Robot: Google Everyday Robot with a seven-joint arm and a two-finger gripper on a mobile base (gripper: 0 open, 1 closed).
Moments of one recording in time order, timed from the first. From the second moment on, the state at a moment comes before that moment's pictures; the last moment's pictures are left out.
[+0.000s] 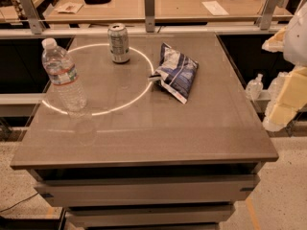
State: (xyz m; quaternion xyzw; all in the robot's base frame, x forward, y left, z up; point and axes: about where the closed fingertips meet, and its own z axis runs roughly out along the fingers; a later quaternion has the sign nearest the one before) arm 0.438 -0.216 0.978 -0.60 0.78 -0.04 0.16
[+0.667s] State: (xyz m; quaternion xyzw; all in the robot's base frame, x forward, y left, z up) arm 0.440 -0.215 0.979 -0.61 0.77 0.00 0.19
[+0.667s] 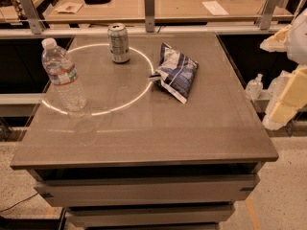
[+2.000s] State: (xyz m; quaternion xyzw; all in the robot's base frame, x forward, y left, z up) arm 0.451 -0.098 1.035 -0.60 0.57 0.31 0.47
